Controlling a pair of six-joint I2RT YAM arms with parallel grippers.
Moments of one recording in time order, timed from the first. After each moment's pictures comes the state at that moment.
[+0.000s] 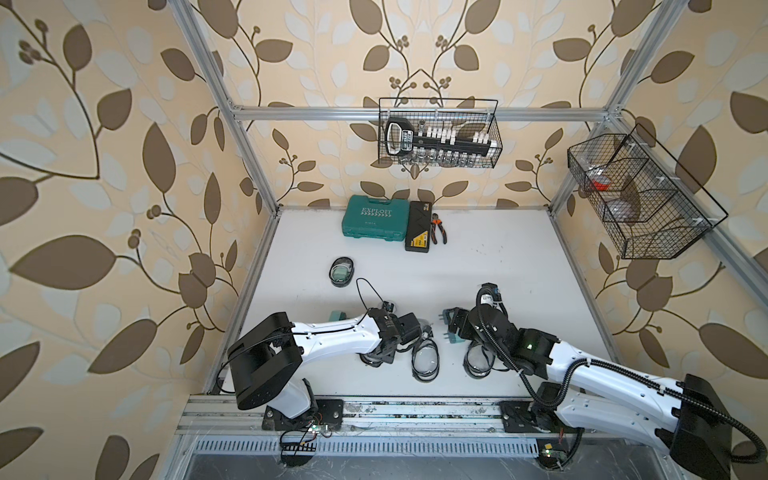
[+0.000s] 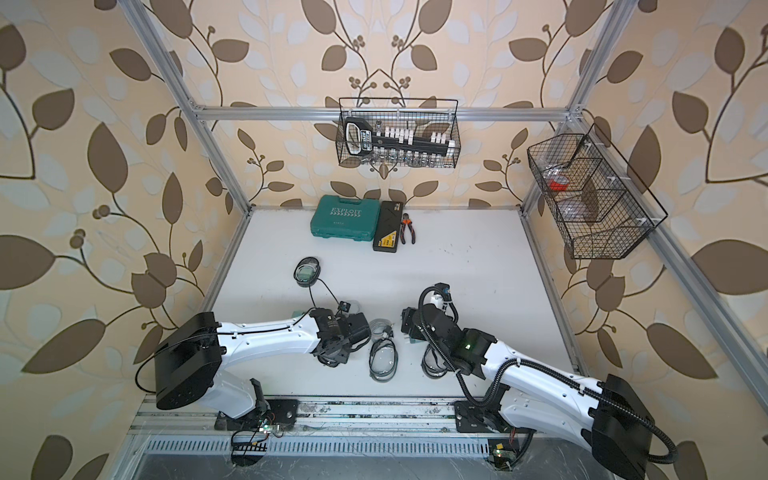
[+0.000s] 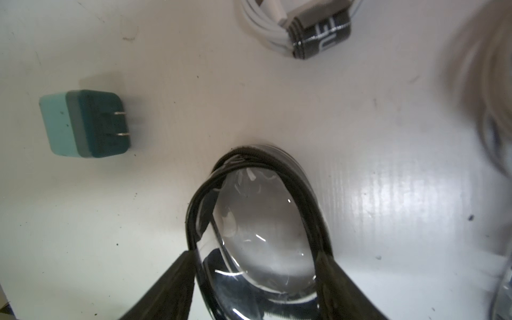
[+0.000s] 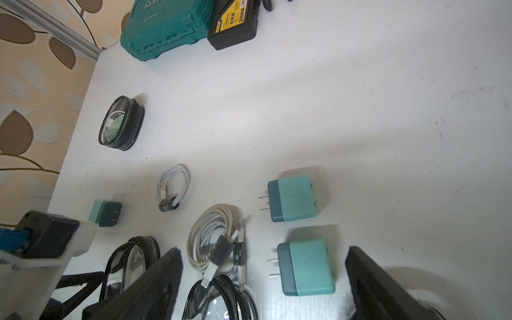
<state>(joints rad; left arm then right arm) -1.02 1.53 0.87 -0.92 -0.35 -0.83 0.89 0.99 0.55 -0.32 0.42 0.96</state>
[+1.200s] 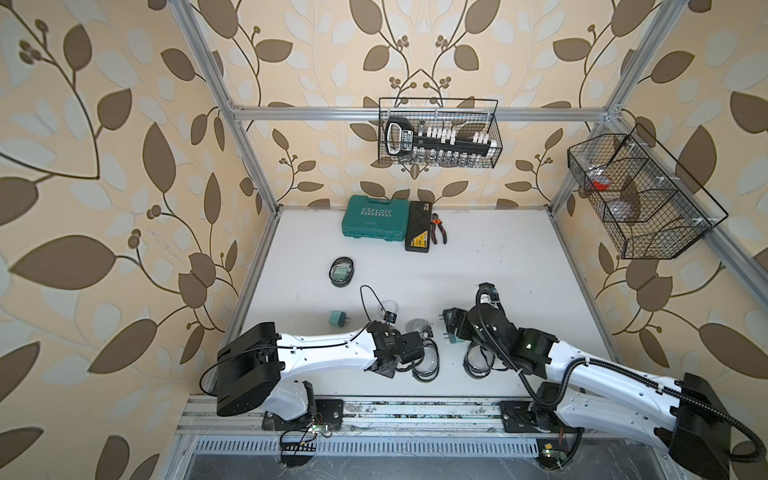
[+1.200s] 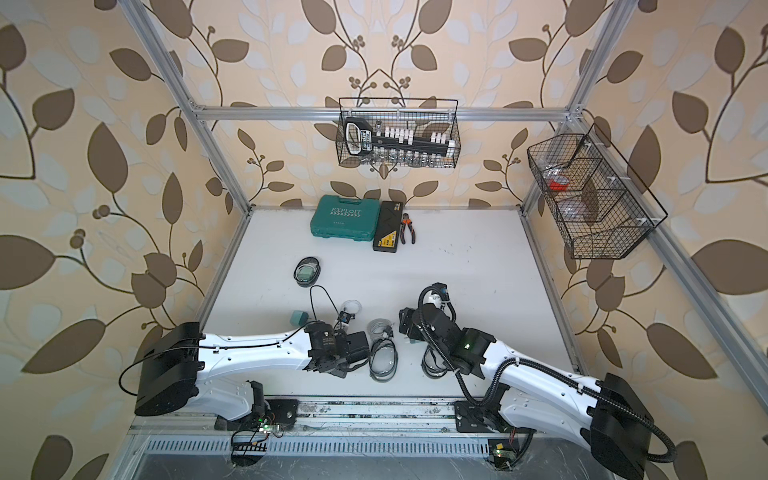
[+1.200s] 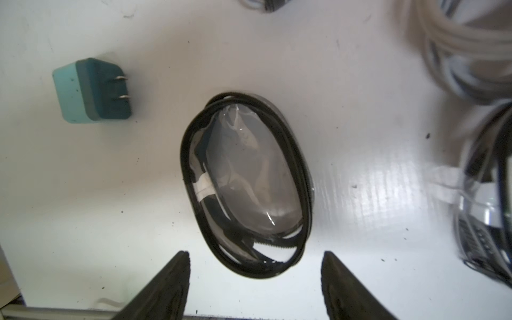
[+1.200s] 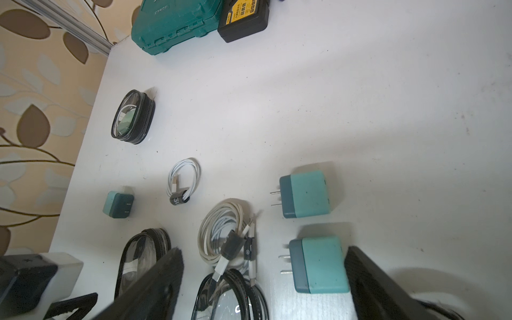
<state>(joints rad) -1.18 1.46 0.87 -1.02 -0.37 -0.95 0.89 1.00 0.55 -0.29 0.38 0.96</state>
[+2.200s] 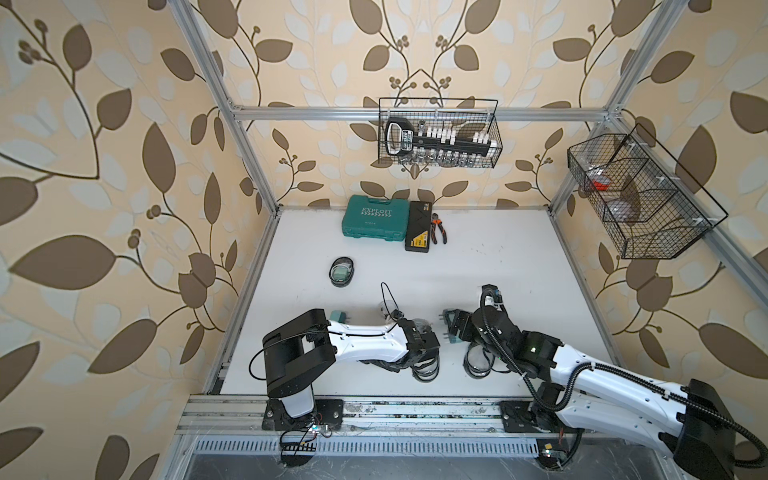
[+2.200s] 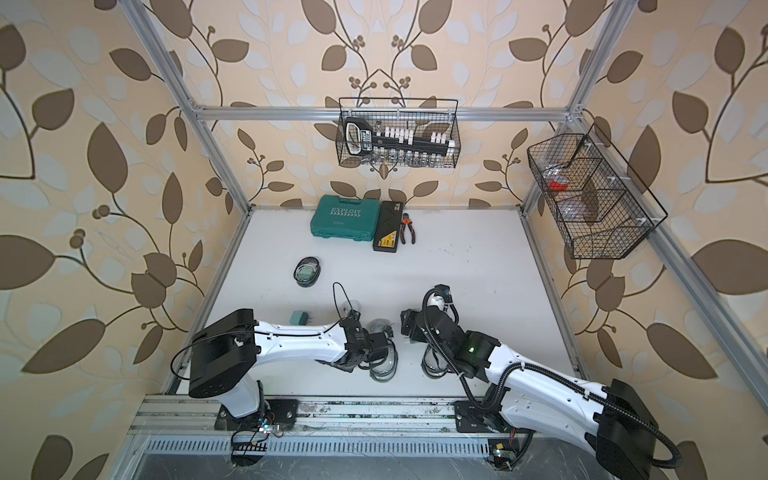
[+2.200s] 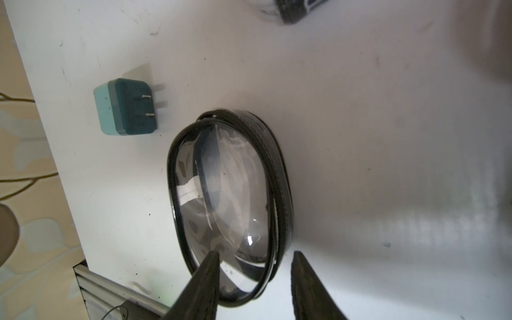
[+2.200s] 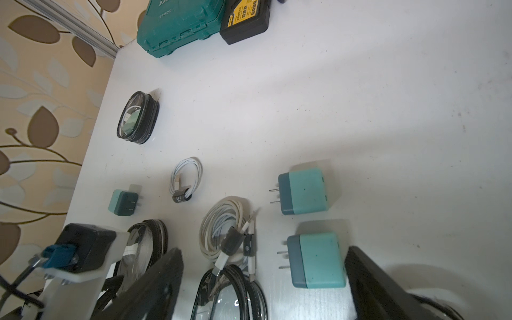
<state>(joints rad) -1.18 1.71 1.01 -1.12 -0.45 -0.99 0.89 0.95 0.52 -0.29 0.38 0.96</state>
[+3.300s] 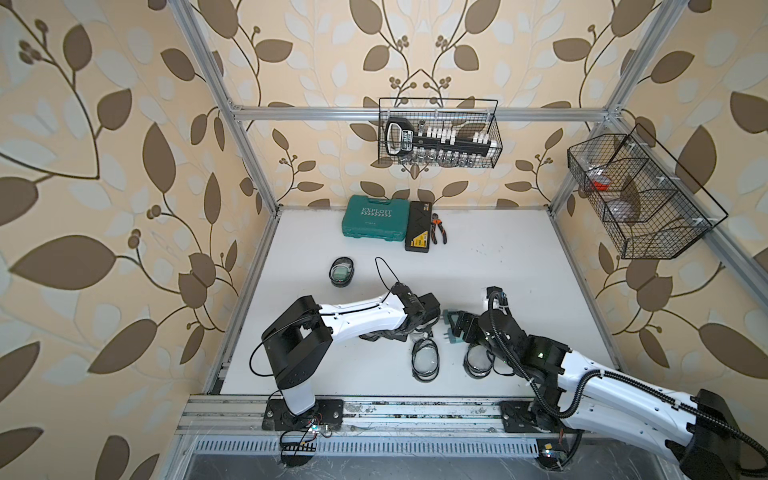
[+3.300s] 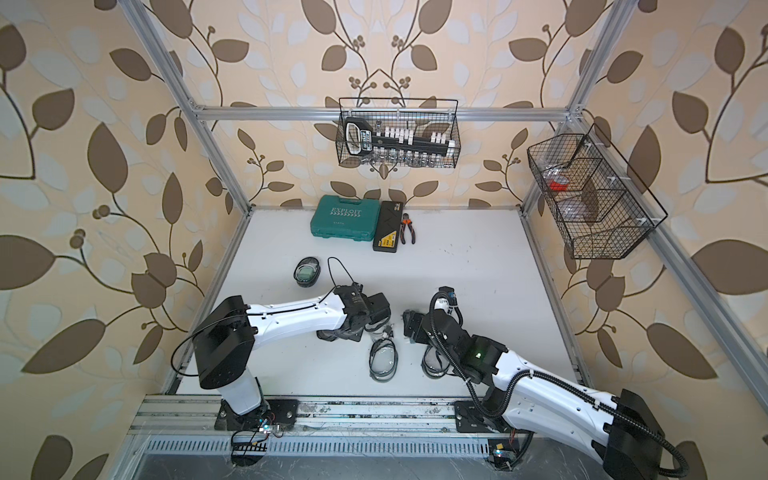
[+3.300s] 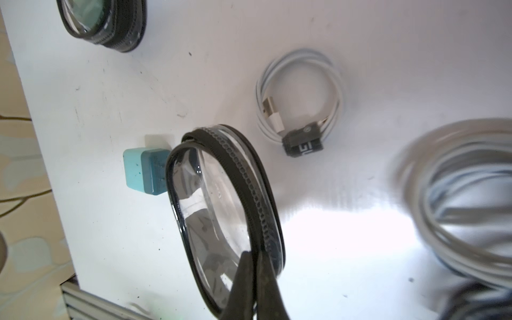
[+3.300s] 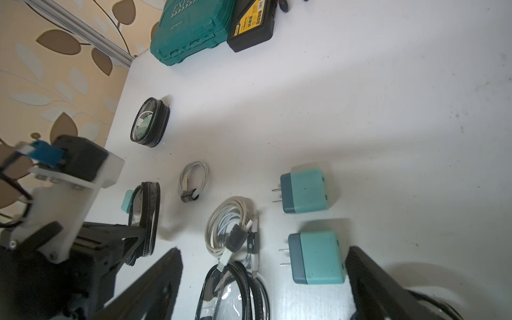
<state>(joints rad) -0.99 1.70 1.21 -1.11 -0.43 -0.84 0.89 0.87 0.47 -0.27 0.36 0.96</state>
